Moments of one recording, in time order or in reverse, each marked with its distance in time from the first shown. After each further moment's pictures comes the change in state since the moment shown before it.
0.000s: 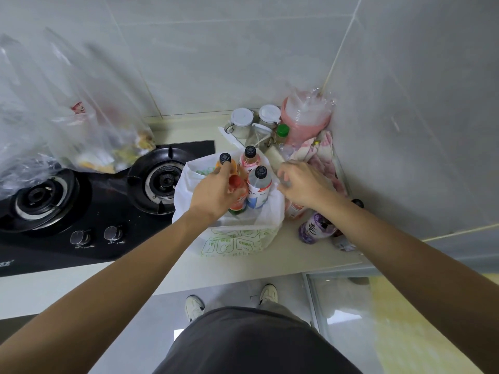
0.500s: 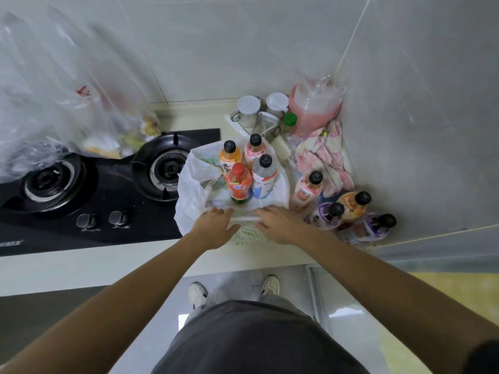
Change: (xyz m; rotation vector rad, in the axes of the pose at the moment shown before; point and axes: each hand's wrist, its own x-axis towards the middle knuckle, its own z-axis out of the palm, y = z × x) left_hand -0.071 -0.042 0.057 0.331 -0.494 -0.064; right_hand -0.046 -0.038 0.102 0.006 -0.448 -0.102
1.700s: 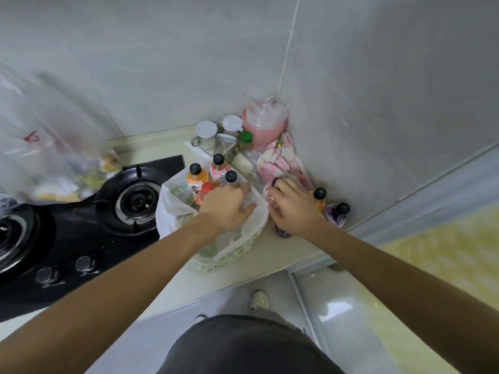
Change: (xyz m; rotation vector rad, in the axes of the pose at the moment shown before) left_hand 0.013 0.091 -0.101 0.095 0.372 0.400; right_hand -0.082 0.036 -0.051 -0.247 0.661 0.139
